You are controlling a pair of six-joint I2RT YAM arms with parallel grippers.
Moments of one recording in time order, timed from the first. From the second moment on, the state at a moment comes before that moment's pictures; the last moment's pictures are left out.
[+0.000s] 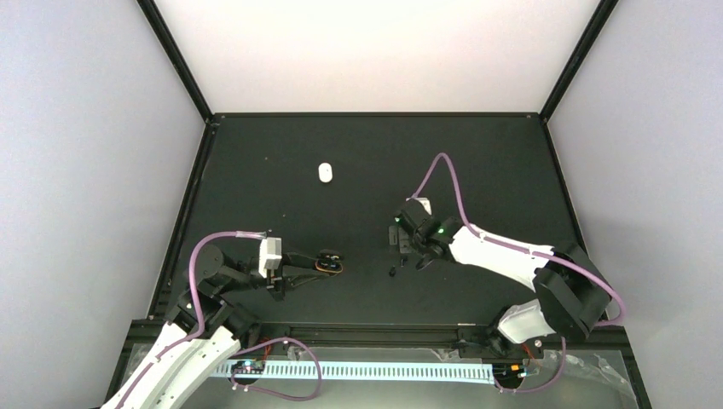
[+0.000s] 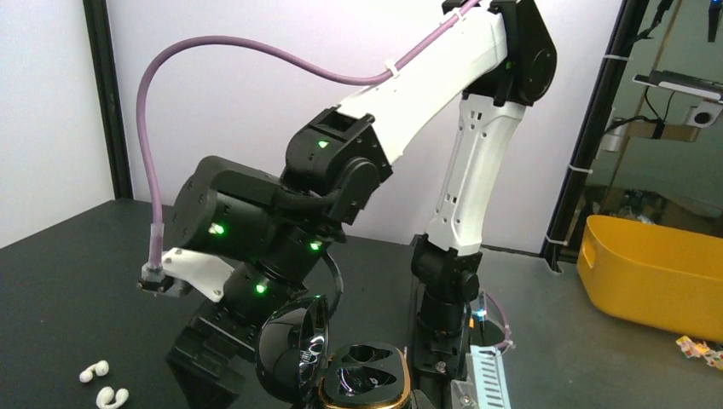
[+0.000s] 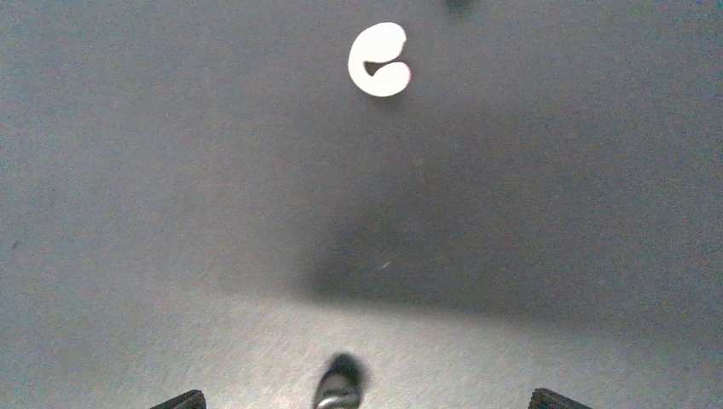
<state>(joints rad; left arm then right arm) -0.56 0.29 0.47 -0.08 0.84 -0.20 0.79 1.43 0.81 -0.46 0.22 0.69</state>
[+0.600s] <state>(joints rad) -0.56 0.26 0.47 -0.08 0.83 -0.19 0.91 1.55 0.91 -0.50 0.39 0.75</state>
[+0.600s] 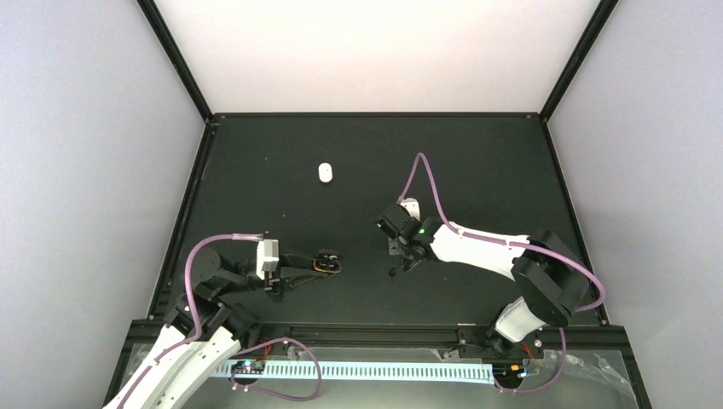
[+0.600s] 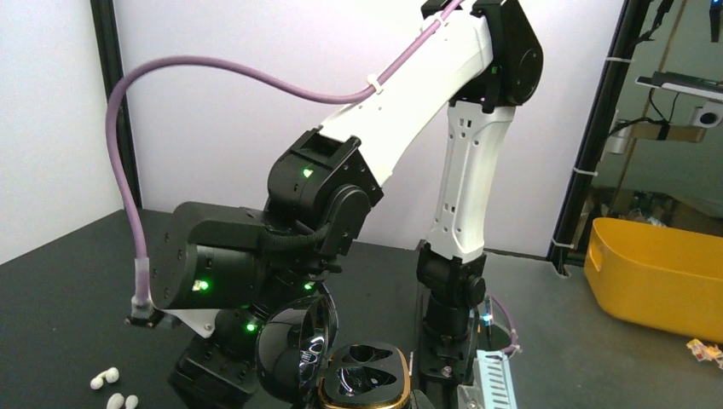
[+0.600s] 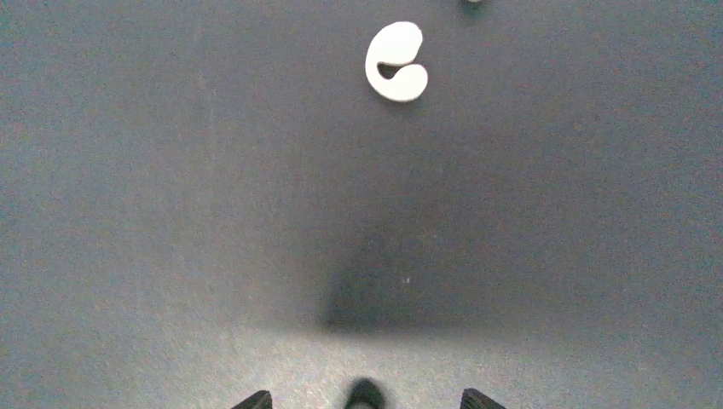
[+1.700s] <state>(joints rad) -0.56 0.25 0.47 -0.08 0.82 -0.19 0.88 1.63 0.86 -0.43 0.27 0.74</state>
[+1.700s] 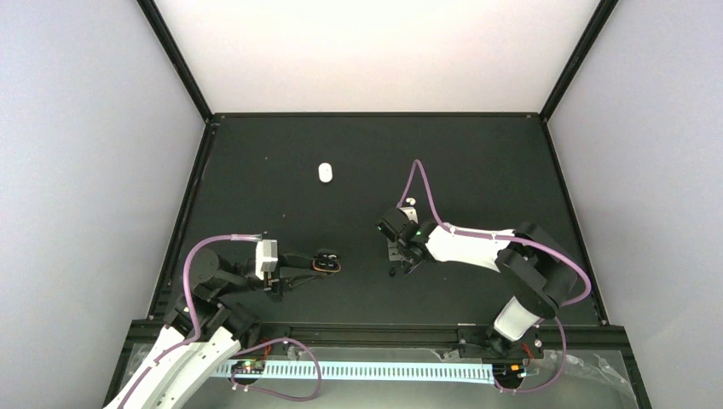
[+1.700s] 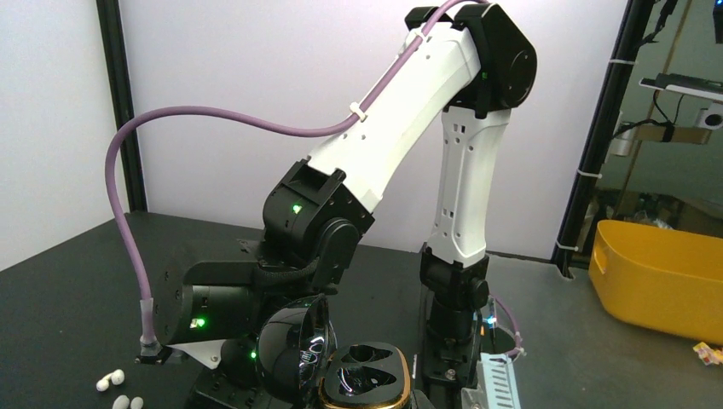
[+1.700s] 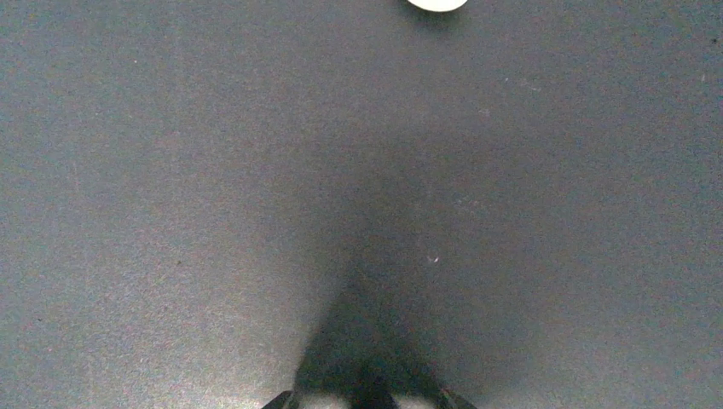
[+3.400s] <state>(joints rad) -0.56 0.23 0.47 -0.08 0.82 -0.19 0.94 1.64 0.87 -0.51 0.33 0.80</state>
